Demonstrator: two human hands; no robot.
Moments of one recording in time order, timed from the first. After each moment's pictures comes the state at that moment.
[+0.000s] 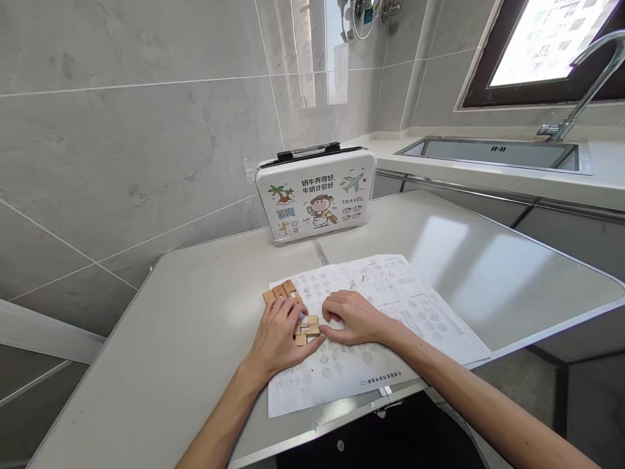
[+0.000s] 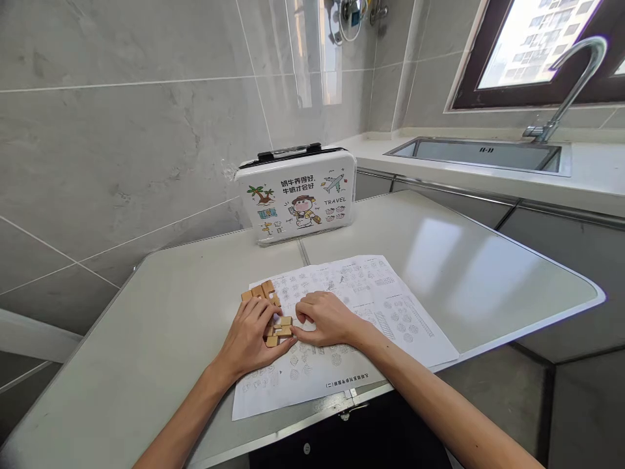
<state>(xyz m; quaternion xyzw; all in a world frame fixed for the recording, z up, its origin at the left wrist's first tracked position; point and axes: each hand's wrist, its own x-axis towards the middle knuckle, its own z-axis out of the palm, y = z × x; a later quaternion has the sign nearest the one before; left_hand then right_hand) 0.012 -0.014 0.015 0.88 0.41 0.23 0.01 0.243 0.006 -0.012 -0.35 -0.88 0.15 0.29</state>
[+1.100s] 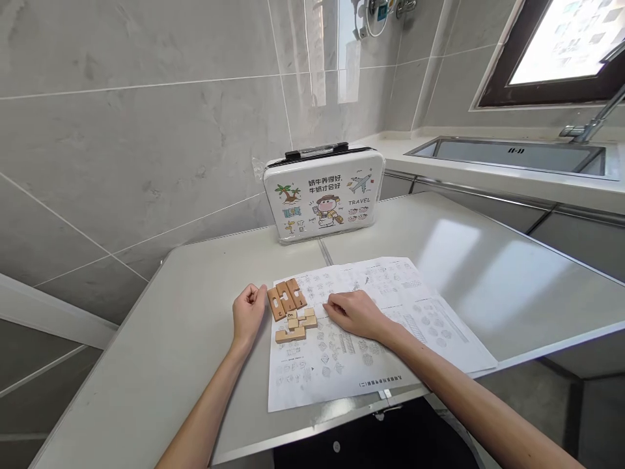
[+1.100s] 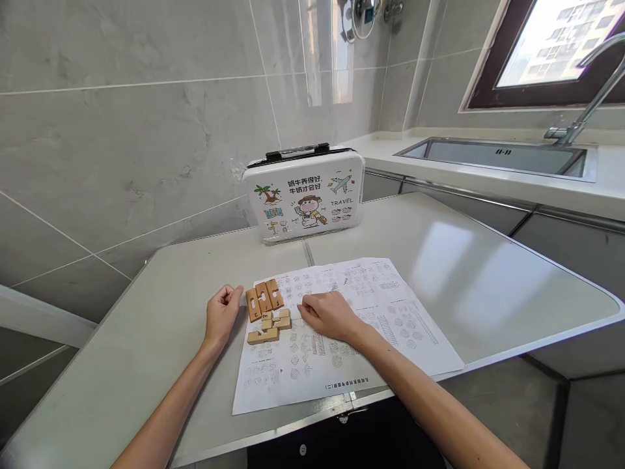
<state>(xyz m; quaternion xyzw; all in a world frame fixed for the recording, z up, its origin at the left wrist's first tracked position) -0.035 0.029 -0.004 0.55 0.63 0.50 0.24 0.243 0.012 -0.023 -0.43 -0.84 0.13 0.30</state>
